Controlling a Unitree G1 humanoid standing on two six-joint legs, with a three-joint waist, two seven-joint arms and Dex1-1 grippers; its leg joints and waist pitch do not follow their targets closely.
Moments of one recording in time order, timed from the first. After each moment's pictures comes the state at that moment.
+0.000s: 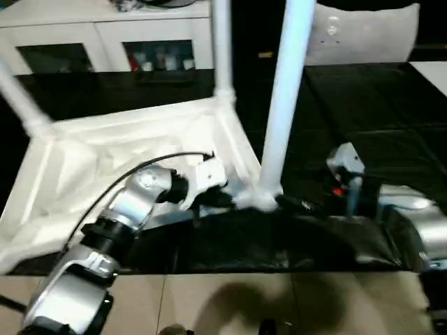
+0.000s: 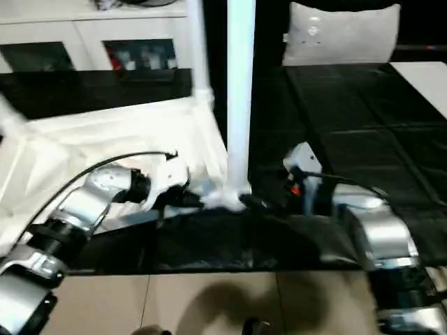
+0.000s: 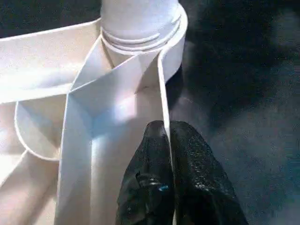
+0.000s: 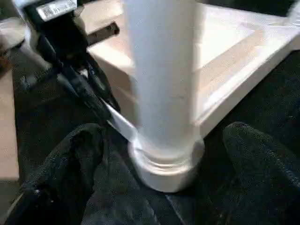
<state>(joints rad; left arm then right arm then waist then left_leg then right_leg) -0.68 0.35 -0.35 0.56 0.07 0.06 -1.22 -0.36 -0.57 0.03 0.14 0.29 0.38 1.11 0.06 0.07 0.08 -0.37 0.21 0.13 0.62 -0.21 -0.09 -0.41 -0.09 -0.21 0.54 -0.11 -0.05</state>
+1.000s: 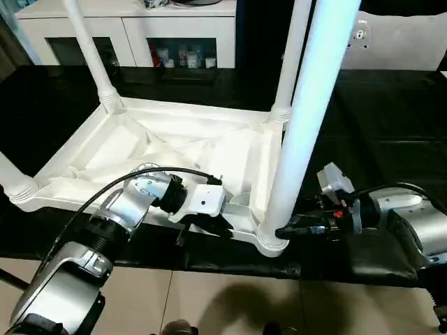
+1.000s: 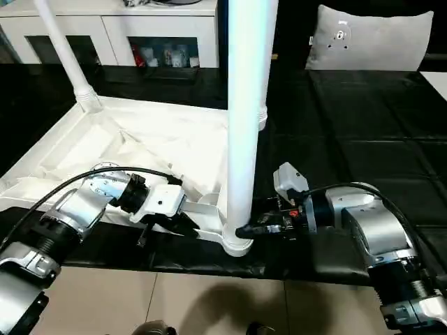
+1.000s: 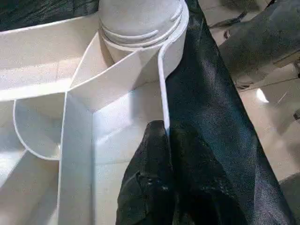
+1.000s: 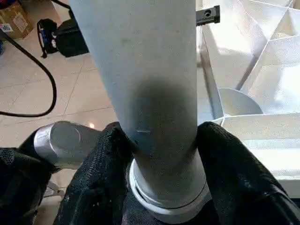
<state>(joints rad) -0.69 0.39 -0.43 0.61 0.07 -0.21 -1.45 -0.40 -0.61 0.17 0.18 0.32 0.33 1.44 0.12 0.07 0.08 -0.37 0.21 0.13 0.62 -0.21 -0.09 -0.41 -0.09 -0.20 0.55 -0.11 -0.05</state>
